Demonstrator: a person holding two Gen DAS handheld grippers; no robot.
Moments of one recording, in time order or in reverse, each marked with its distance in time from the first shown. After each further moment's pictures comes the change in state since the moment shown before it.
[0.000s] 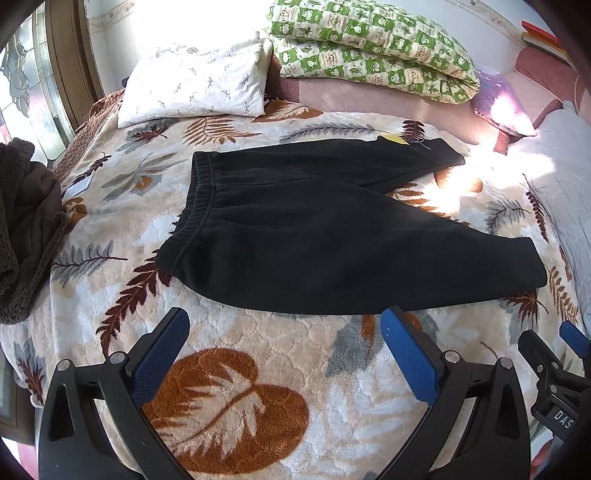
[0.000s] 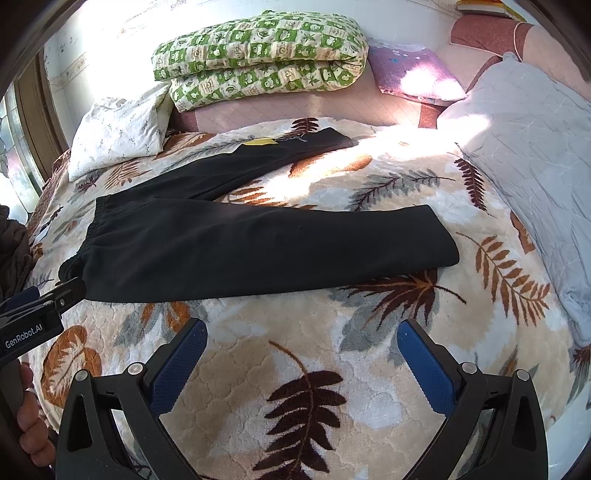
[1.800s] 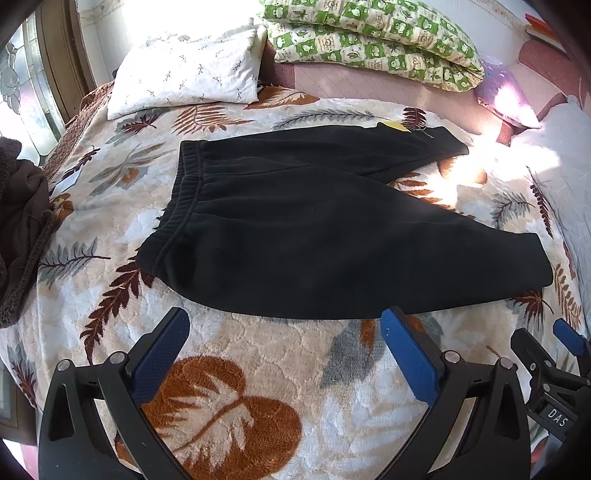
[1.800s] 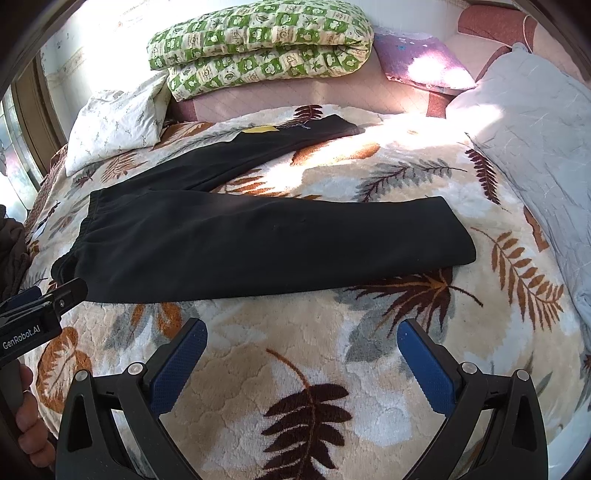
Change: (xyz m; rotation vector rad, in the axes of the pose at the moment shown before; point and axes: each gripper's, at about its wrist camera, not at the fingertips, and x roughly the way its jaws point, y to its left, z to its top) left arm 0.021 -0.007 0.005 0.008 0.051 -0.006; right arm 0.028 0.002 0.006 0.004 0.041 0.020
